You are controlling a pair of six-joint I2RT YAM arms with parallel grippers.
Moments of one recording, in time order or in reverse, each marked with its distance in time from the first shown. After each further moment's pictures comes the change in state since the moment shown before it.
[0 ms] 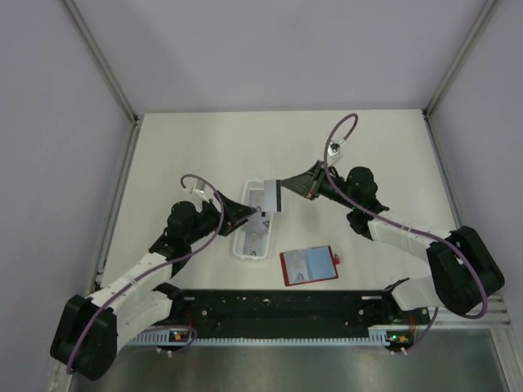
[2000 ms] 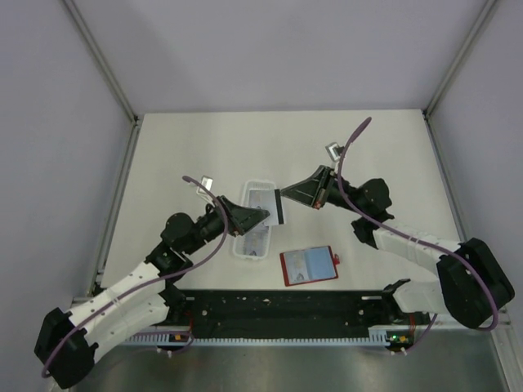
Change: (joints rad) left arm -0.261 -0.181 0.054 0.126 -0.124 0.145; right arm 0.022 -0.101 -0.065 0.326 -0.251 0.217
